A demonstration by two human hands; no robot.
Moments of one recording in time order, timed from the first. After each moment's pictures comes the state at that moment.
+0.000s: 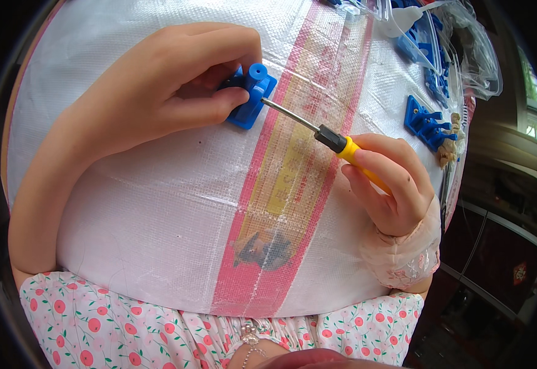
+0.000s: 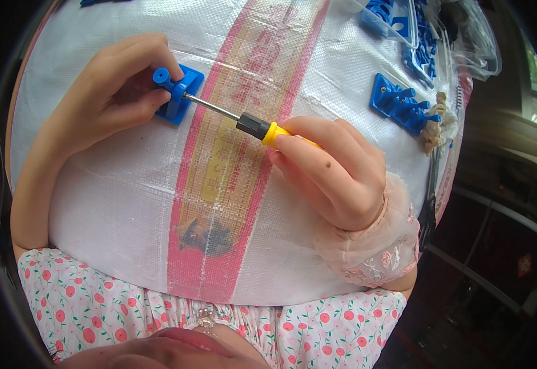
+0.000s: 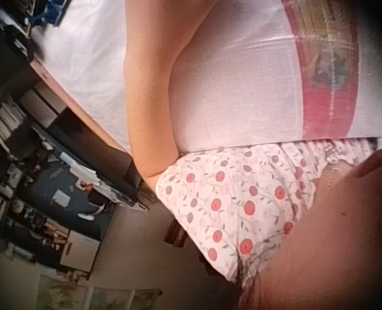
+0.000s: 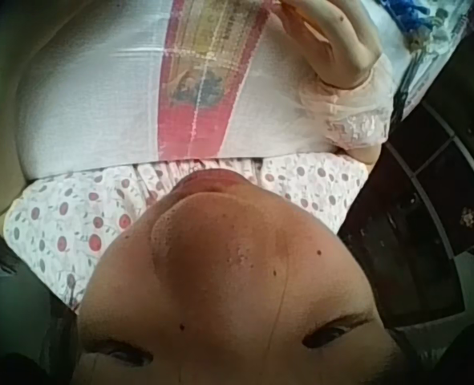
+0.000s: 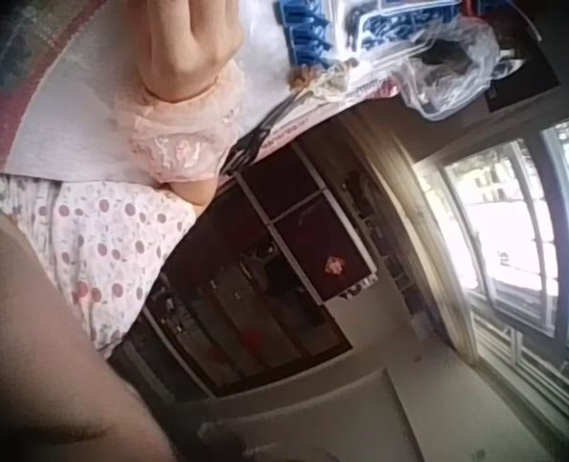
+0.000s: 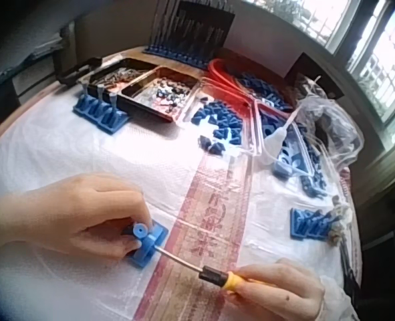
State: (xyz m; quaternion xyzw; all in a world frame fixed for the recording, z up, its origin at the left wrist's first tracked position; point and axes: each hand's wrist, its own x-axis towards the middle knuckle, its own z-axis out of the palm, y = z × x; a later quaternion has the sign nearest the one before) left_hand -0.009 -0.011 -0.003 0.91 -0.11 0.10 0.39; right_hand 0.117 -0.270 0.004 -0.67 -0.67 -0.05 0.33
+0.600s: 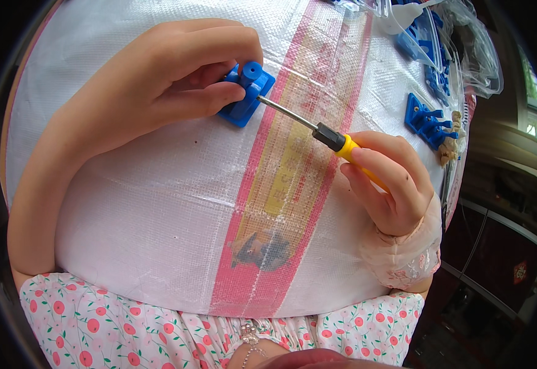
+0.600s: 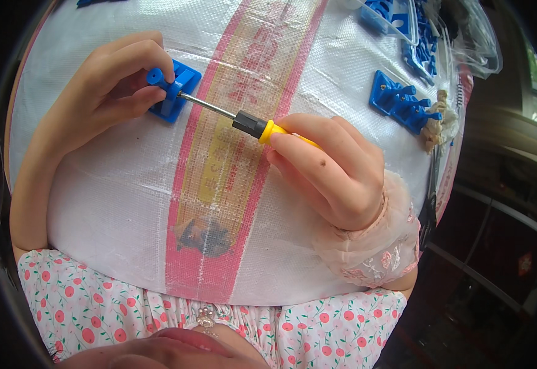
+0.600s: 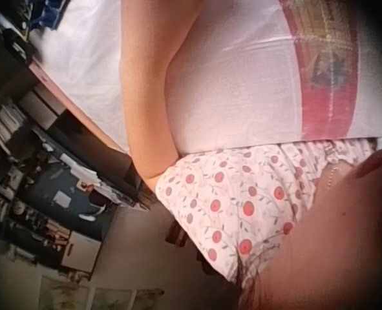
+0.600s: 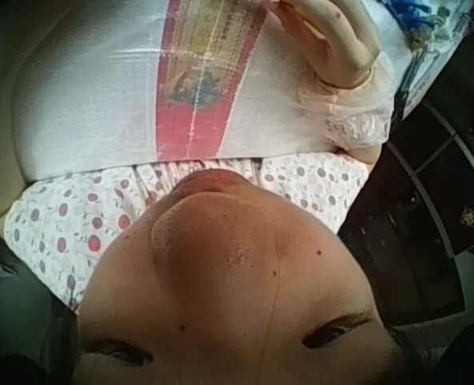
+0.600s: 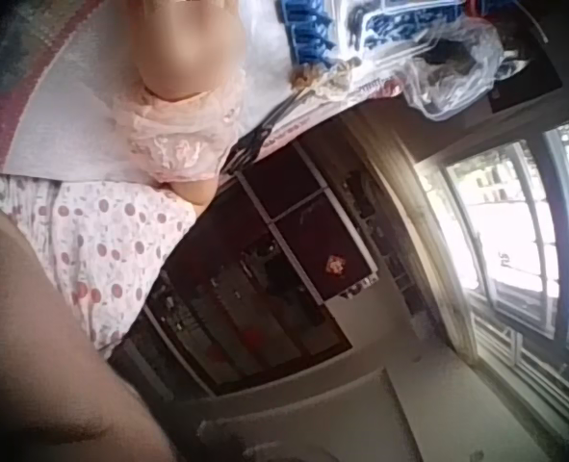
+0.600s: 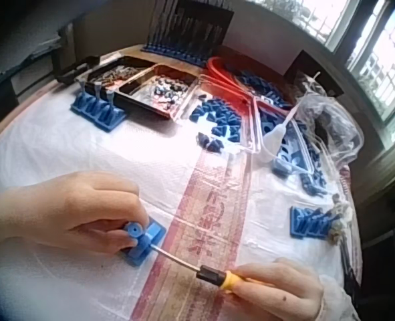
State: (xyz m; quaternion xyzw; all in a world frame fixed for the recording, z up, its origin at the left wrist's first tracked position) left_hand -0.009 -0.008 -0.002 0.91 -0.12 0.07 0.39; right_hand 0.118 -0.270 0.001 -0.66 -0.68 -0.05 0.33
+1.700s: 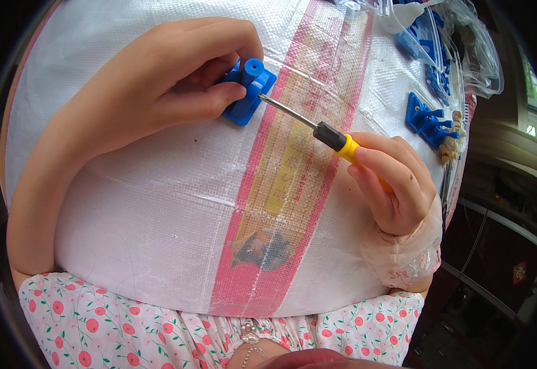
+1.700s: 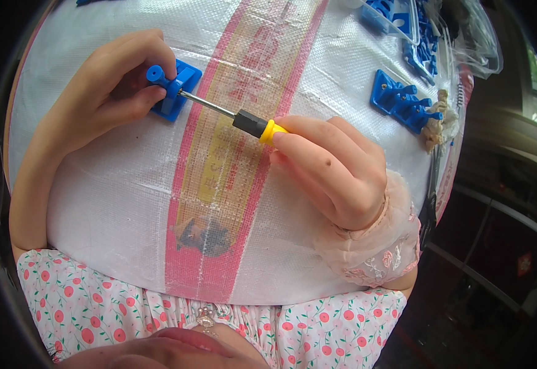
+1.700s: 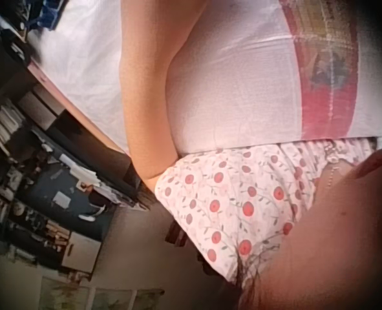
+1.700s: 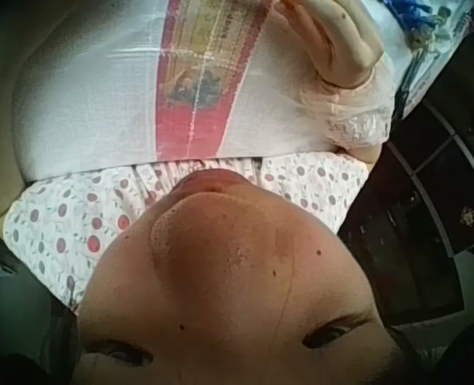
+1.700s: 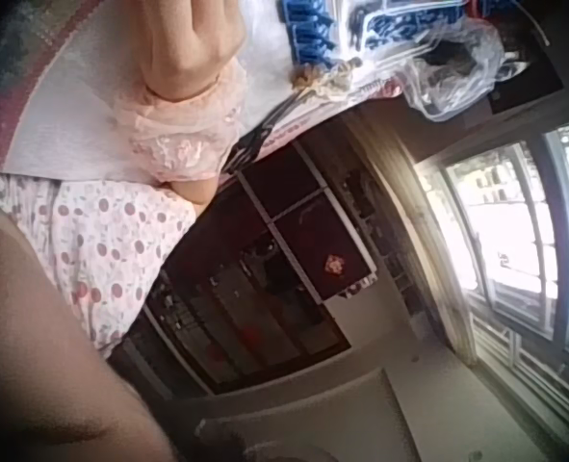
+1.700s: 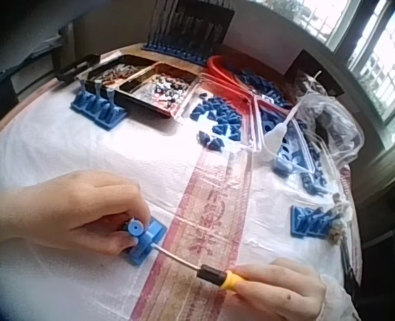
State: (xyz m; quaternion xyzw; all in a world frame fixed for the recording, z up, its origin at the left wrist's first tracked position) left_hand -0.010 -0.011 -0.001 0.91 -0.09 0.05 0.41; right_hand 0.118 -0.270 0.006 -0.66 -0.67 -0.03 0.33
